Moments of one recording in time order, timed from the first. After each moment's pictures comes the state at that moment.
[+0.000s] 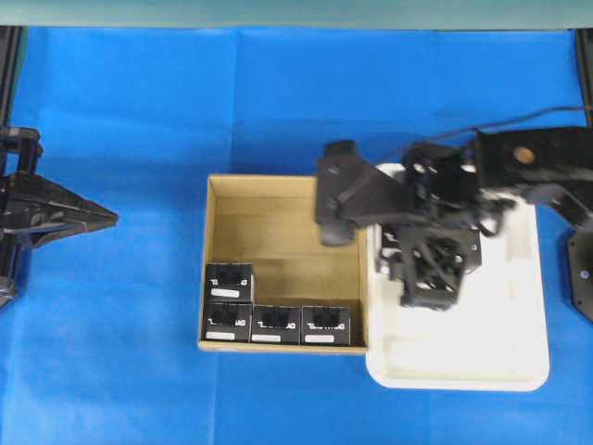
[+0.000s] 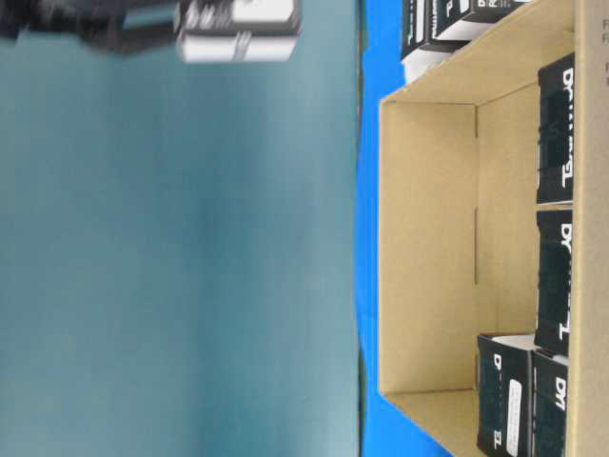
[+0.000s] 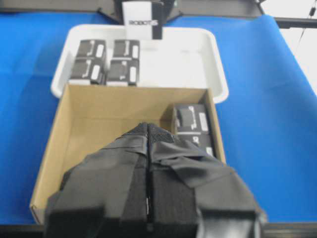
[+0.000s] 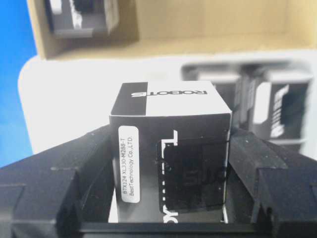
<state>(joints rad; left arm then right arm) -0.02 -0.98 1.11 0.02 -0.01 -0.05 0.02 -0.15 0.35 0.06 1.13 0.07</state>
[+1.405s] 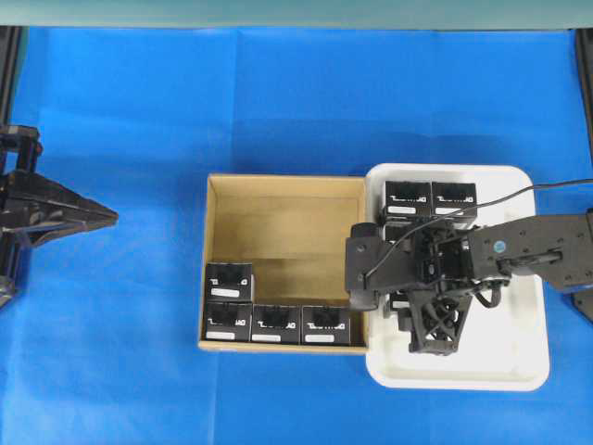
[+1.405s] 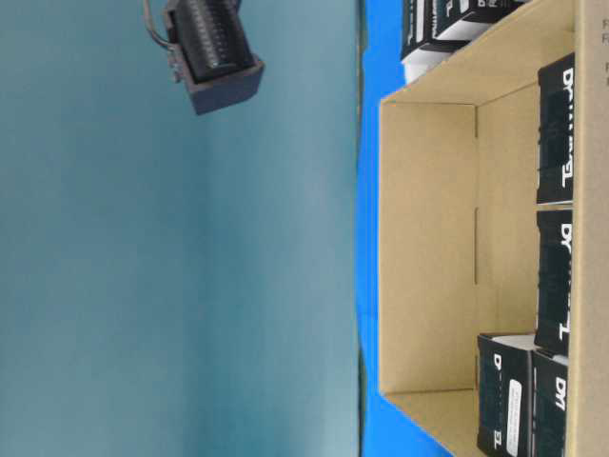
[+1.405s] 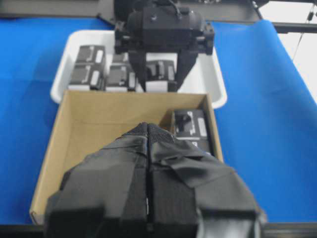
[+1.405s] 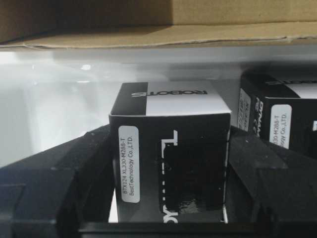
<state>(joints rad) -0.02 -0.98 1.10 0.02 -0.01 -0.04 0.12 -0.02 0.71 0.06 0.62 0.10</state>
